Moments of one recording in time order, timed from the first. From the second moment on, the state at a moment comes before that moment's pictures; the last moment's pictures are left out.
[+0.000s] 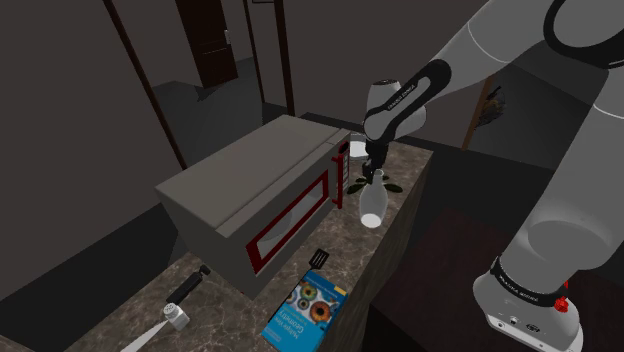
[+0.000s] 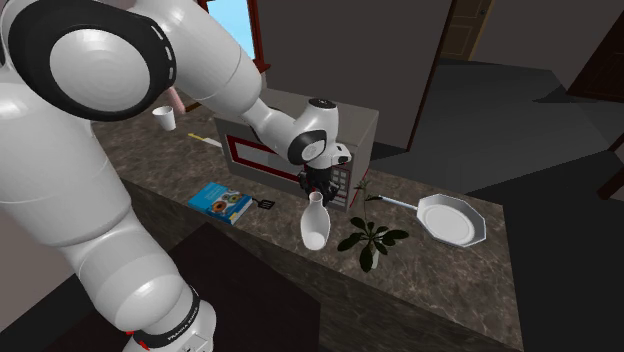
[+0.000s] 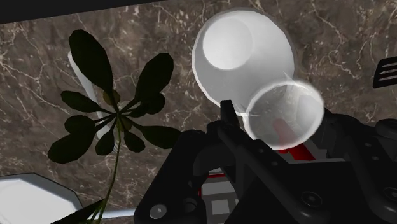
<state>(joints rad) -0.06 0.06 -0.11 -2.43 0.04 2.49 -0.31</state>
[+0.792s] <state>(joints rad) -0.06 -0.02 -0.12 -2.40 0.02 2.37 -0.30</state>
